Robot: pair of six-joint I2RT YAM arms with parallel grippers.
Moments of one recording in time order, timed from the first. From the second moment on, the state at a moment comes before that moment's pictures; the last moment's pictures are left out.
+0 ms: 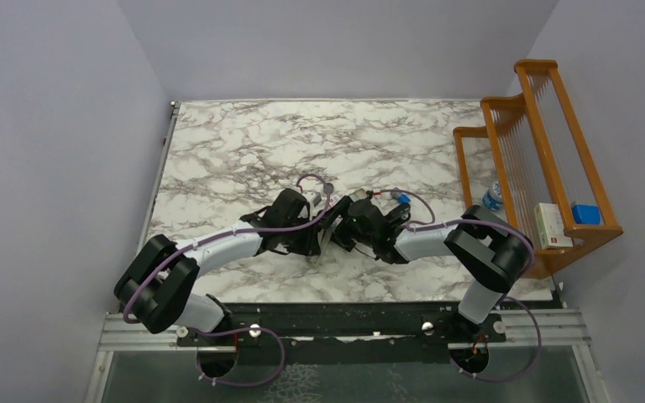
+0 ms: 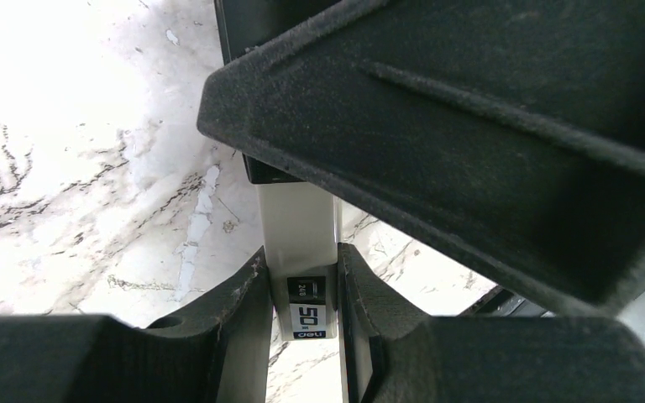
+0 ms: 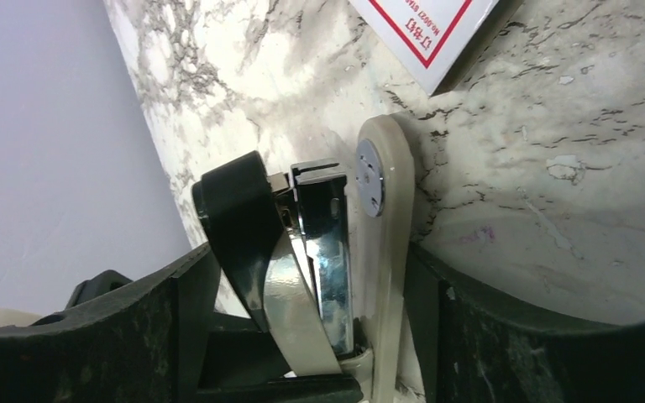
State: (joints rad) left arm -0.69 1.40 0.67 -0.21 0.26 -0.44; right arm 0.87 1.72 0.67 0.49 0.10 1.39
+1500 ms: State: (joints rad) left arm -0.68 1.47 0.88 -0.42 0.06 0.21; right arm 0.88 0.87 0.40 0.43 0.26 0.48
